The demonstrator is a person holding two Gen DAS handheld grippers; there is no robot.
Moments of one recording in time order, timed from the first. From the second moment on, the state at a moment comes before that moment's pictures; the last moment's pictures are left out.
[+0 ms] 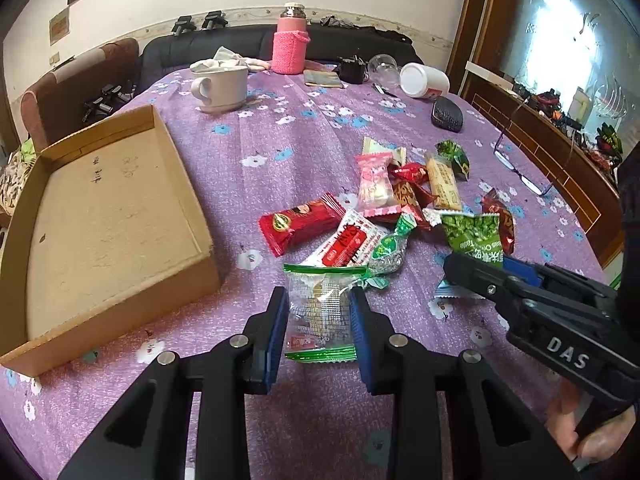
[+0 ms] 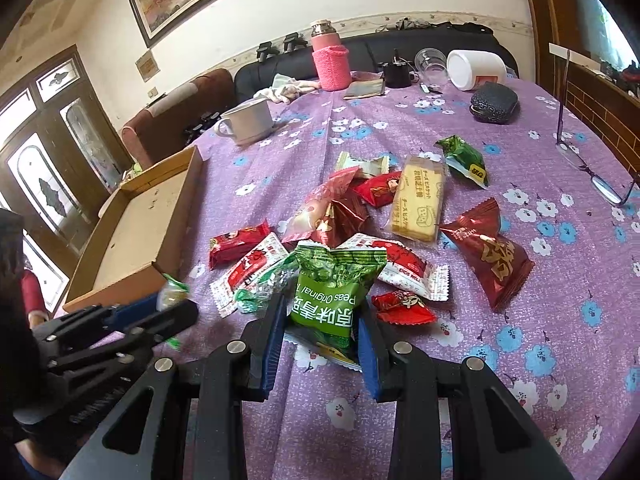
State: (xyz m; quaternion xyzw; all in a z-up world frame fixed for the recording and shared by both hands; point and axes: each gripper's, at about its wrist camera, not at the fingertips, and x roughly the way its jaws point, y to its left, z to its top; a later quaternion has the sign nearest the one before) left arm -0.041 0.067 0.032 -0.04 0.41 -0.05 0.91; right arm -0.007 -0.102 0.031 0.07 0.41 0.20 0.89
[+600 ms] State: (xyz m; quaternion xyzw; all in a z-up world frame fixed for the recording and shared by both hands) left arm -0.056 0.167 0.074 -0.10 0.36 0.02 0.93; right arm -0.013 -0.041 0.079 0.03 0.41 0.26 0.87
